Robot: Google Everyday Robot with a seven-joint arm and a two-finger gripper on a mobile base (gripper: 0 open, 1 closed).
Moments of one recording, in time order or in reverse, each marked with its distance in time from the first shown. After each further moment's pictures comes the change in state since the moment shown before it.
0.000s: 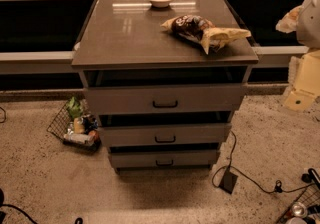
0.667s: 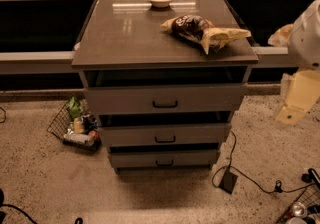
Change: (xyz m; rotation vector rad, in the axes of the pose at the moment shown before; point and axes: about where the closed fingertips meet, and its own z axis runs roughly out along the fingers) arm 0.003 0.008 0.030 -0.011 -0.029 -0.027
